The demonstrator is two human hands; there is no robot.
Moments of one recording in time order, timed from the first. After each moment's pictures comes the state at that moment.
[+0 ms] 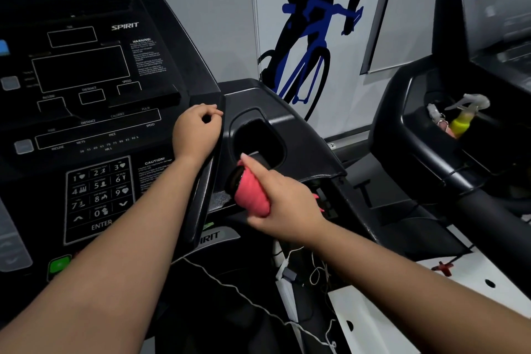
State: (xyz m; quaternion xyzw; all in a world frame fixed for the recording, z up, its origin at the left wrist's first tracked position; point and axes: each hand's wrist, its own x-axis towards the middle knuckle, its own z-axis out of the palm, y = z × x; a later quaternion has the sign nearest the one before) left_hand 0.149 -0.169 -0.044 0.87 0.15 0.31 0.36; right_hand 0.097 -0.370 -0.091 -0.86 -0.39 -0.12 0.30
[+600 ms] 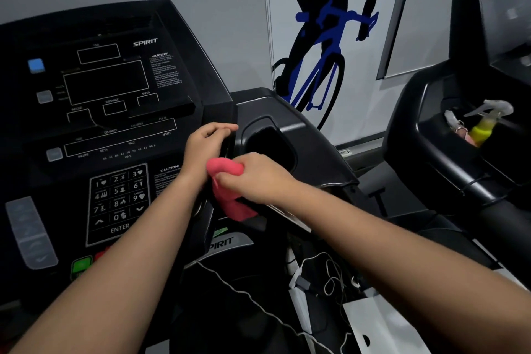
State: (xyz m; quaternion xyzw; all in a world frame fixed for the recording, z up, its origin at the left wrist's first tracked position) left_hand 0.124 -0.182 -0.033 0.75 0.14 0.25 0.59; right_hand 0.112 -0.316 -0.026 -0.85 -0.35 0.10 0.39
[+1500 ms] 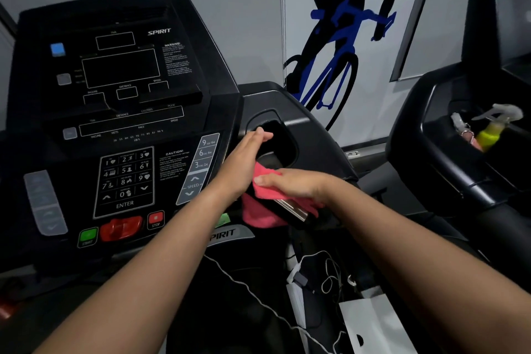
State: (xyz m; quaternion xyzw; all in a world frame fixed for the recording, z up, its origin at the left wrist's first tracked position) left_hand 0.083 -0.248 -0.044 0.82 0.08 0.14 0.55; right_hand 0.143 -0.370 -0.062 -0.76 -0.32 0.40 0.41
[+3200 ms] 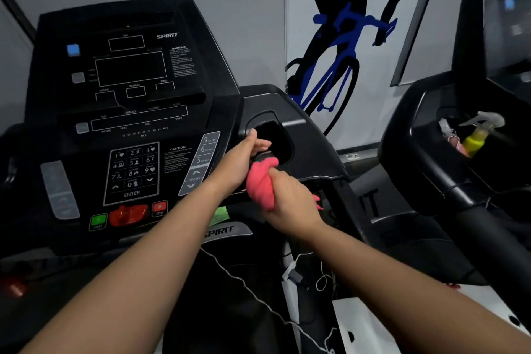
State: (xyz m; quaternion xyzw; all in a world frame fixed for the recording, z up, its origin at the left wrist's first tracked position) left_hand 0.080 -0.252 -0.041 0.78 0.13 0.11 0.60; right_hand 0.095 -0.383 -0.098 -0.88 -0.38 -0.08 0.28
